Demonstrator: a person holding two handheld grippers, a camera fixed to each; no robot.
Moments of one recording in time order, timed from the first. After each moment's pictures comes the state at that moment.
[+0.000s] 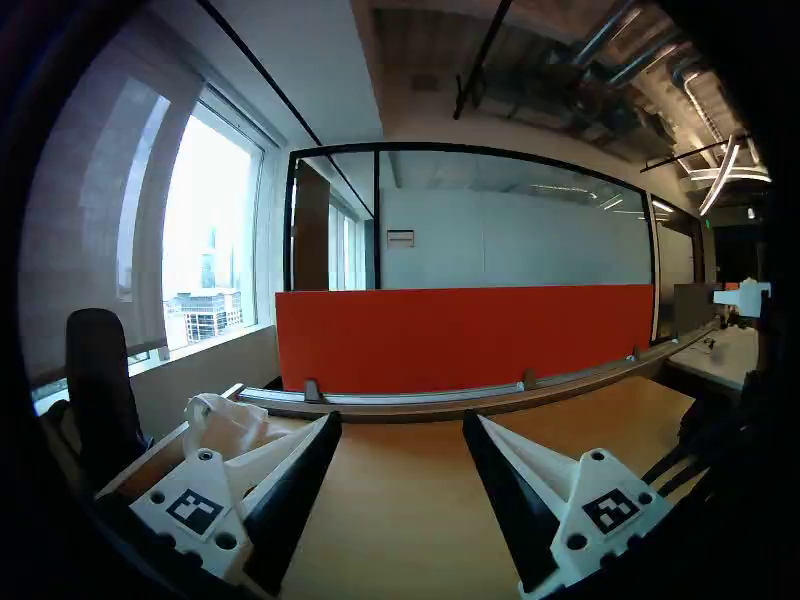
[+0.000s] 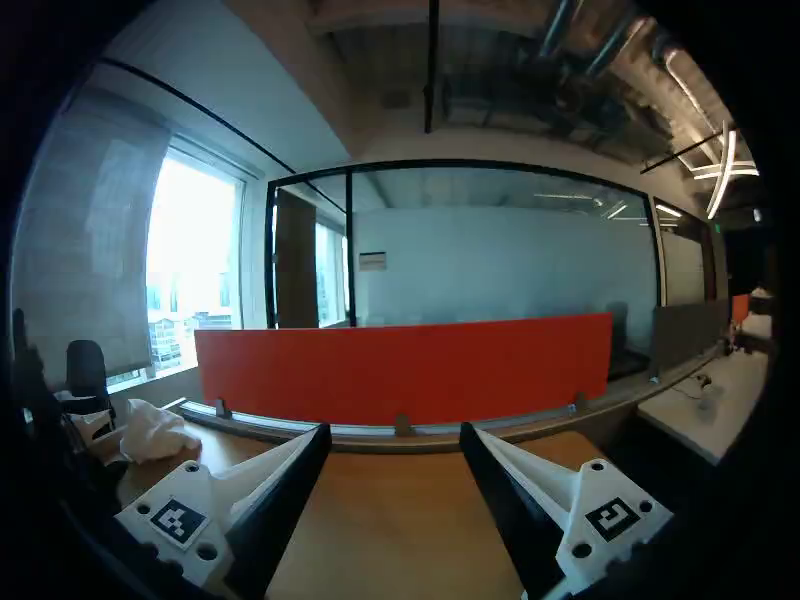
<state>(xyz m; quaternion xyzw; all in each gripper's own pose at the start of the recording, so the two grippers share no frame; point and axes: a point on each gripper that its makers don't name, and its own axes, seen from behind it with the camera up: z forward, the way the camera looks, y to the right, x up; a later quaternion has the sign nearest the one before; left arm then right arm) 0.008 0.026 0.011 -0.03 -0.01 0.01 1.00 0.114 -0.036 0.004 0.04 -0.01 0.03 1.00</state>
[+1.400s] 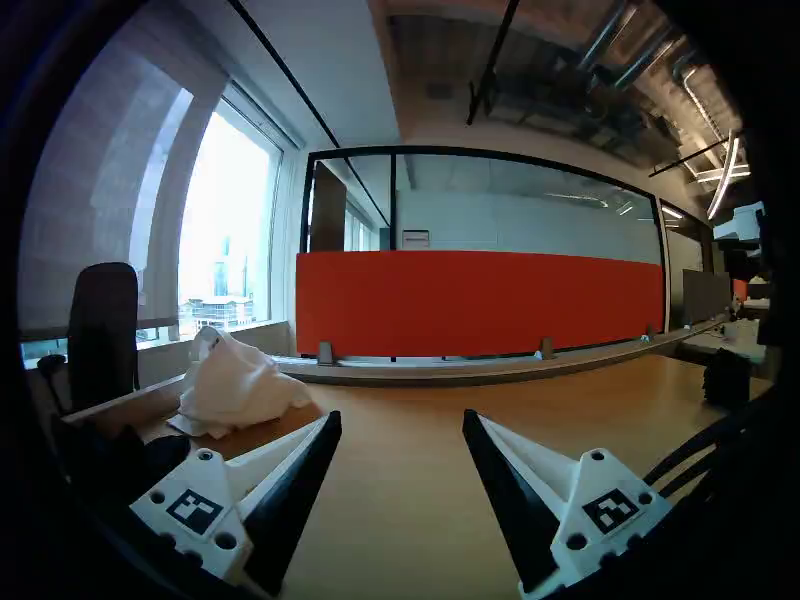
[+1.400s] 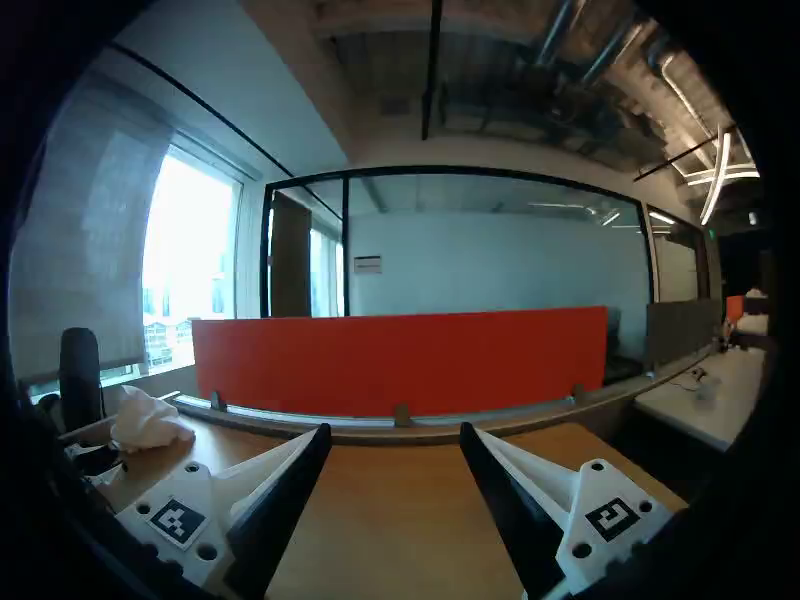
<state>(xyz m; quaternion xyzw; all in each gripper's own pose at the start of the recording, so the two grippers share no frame) -0.132 0.000 -0.006 0.00 0.01 0.00 1.00 0.067 -0.061 -0.006 0.02 0.01 0.03 1.00</state>
